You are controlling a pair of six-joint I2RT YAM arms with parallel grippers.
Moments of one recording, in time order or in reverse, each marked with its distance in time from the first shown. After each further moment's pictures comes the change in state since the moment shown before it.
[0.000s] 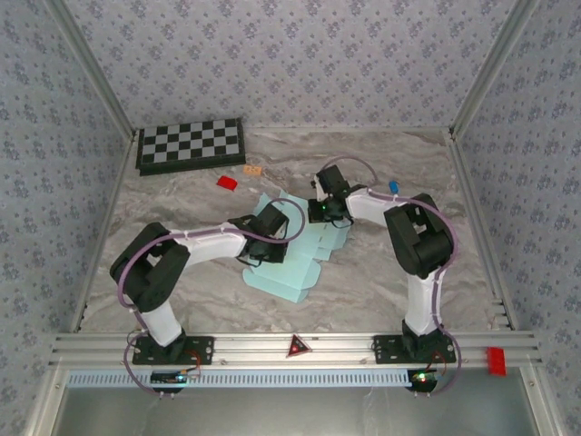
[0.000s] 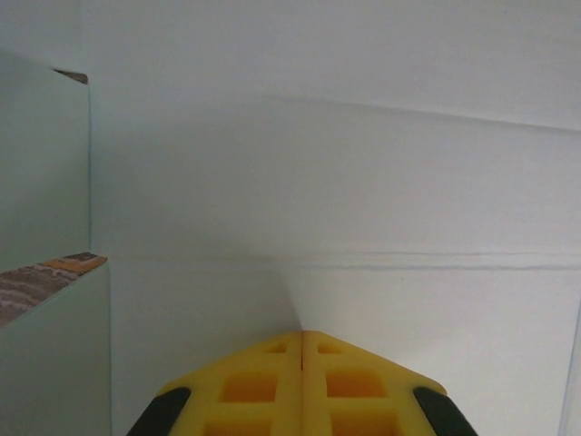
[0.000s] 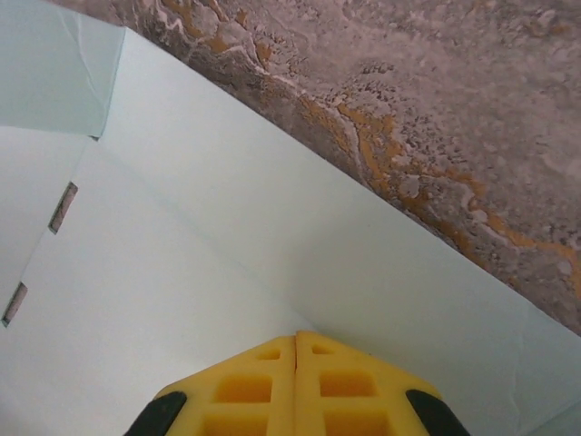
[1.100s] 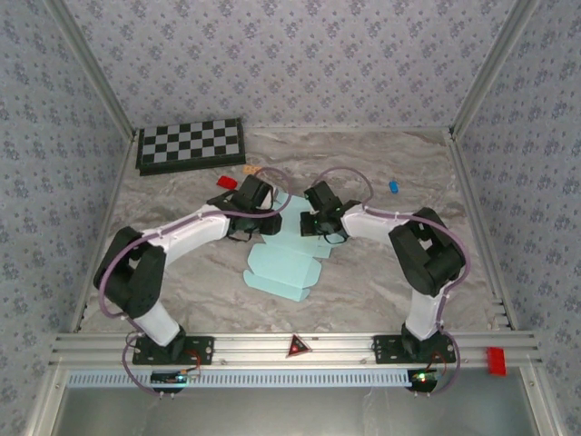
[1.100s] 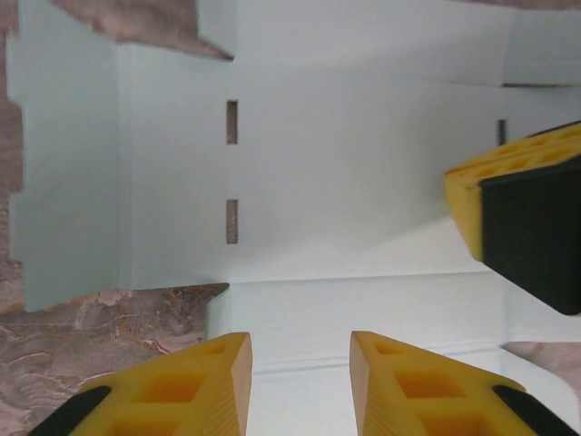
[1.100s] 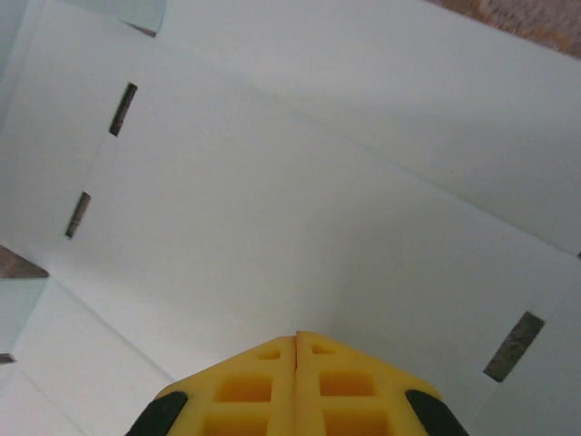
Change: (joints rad) left arm 0.124 -0.110 0.145 -0.082 -0.005 0.140; right arm 0.131 -0.143 -0.132 0.043 0.138 0.126
